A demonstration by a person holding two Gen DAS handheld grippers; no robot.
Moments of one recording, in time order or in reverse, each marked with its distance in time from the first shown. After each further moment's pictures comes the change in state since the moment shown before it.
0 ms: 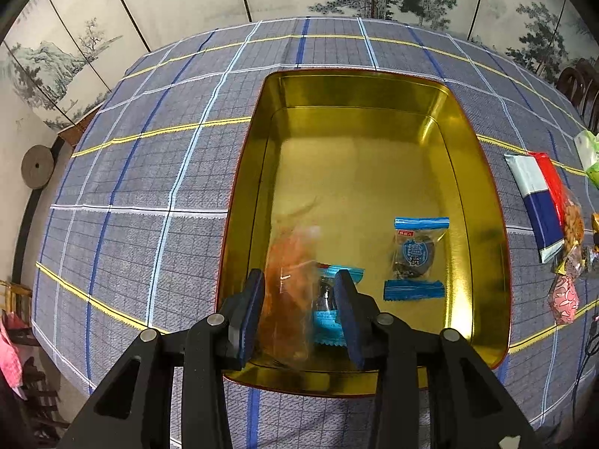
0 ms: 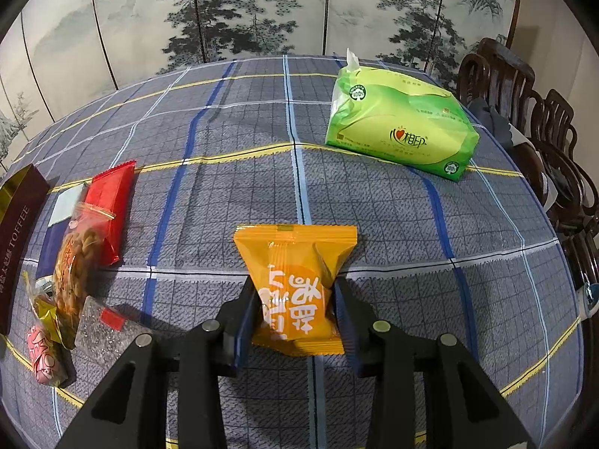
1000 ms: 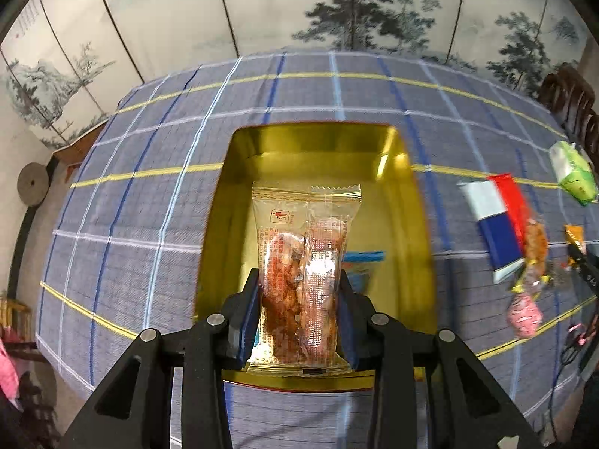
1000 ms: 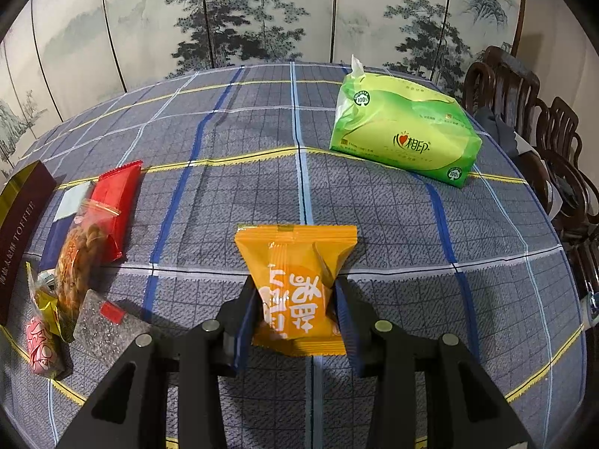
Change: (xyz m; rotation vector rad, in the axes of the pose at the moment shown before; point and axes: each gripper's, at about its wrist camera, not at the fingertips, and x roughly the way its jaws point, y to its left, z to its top) left arm -0.037 -0.028 0.016 0.022 -0.076 -0.018; right arm -0.003 0.000 -0.003 -0.022 -0.029 0.022
